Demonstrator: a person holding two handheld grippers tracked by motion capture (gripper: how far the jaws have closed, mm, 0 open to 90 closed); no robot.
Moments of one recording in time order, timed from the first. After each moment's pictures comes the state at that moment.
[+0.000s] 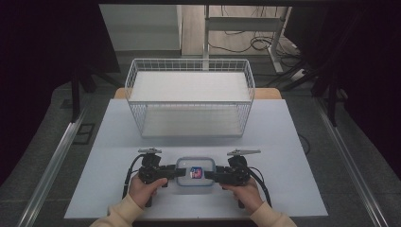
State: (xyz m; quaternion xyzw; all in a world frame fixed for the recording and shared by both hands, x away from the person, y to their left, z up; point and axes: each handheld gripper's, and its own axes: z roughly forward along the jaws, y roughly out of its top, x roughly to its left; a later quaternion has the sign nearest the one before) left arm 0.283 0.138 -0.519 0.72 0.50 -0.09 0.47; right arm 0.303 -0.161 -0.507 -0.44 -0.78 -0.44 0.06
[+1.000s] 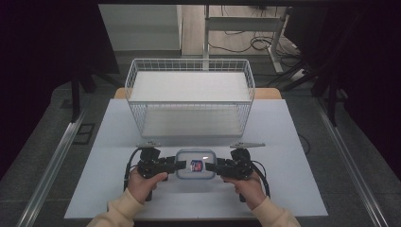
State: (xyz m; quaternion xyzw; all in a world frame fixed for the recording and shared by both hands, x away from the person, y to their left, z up) left arm 0.289 0.135 -0.477 0.72 0.48 -0.04 0.49; right arm 0.310 -0.162 -0.472 -0.43 -0.77 -0.46 0.03
